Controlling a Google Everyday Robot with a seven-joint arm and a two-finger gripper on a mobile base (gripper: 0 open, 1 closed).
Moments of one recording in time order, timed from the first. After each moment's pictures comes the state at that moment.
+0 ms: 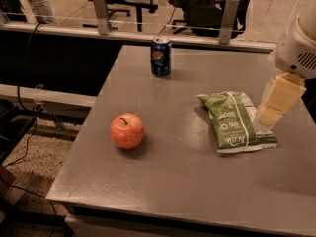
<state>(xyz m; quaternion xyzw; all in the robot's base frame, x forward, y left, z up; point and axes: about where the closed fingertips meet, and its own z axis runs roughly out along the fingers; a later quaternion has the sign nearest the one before) 0.465 -0.226 0.954 -0.54 0.83 -0.03 0.15</state>
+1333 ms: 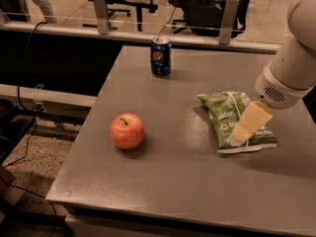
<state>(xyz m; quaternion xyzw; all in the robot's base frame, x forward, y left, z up) 0.481 -0.234 0.873 -0.40 0.91 -0.03 0.13</state>
